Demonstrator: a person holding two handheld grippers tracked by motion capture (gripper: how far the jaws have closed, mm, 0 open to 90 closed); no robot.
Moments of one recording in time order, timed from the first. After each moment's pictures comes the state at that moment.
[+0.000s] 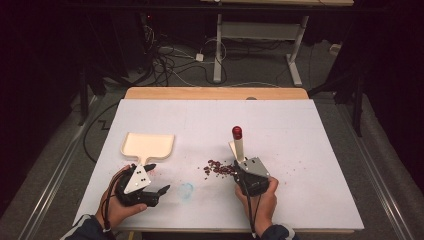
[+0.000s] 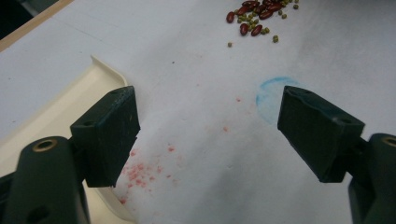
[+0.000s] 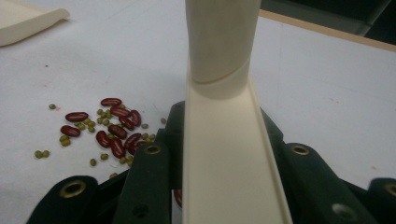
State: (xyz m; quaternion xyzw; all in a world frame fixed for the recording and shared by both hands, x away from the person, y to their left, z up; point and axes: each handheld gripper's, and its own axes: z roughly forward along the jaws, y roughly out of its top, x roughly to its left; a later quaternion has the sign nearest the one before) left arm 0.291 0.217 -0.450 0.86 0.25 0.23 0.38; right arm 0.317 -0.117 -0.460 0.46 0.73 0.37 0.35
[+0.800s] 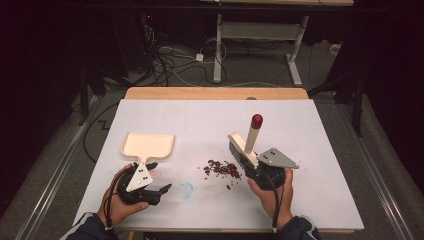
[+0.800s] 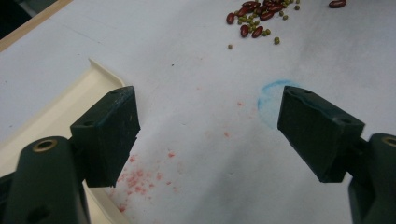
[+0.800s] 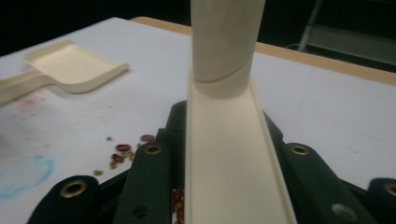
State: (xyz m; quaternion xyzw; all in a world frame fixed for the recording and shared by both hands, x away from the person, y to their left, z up) left arm 0.295 0.213 -0.451 0.86 0.25 0.23 0.37; right arm 0.319 -0.160 -0.417 0.40 0.74 0.47 0.27
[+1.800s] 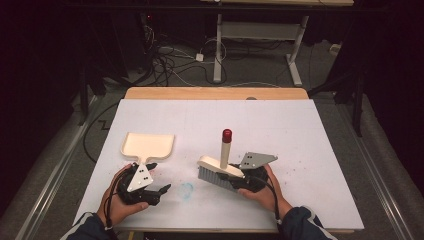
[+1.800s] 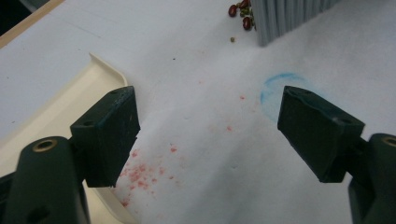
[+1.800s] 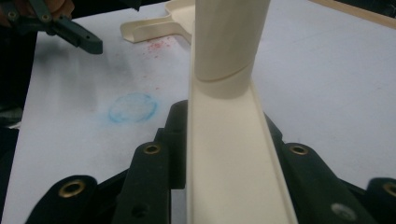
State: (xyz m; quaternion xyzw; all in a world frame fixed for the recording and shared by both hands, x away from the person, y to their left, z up) left arm 0.296 0.213 -0.452 0.87 0.25 0.23 0.36; right arm 0.349 -0.141 -0.456 0.20 0.84 0.50 0.10
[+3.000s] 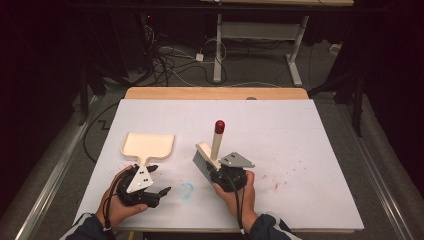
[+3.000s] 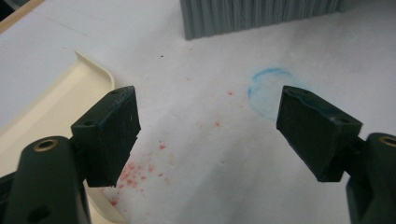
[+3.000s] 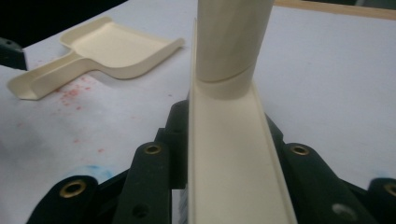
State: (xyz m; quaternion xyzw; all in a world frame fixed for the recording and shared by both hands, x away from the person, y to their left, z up) left arm 0.293 0.213 -0.453 0.88 0.24 0.21 0.36; right arm 0.333 -0.078 -0.459 0.42 0.75 0.46 0.21
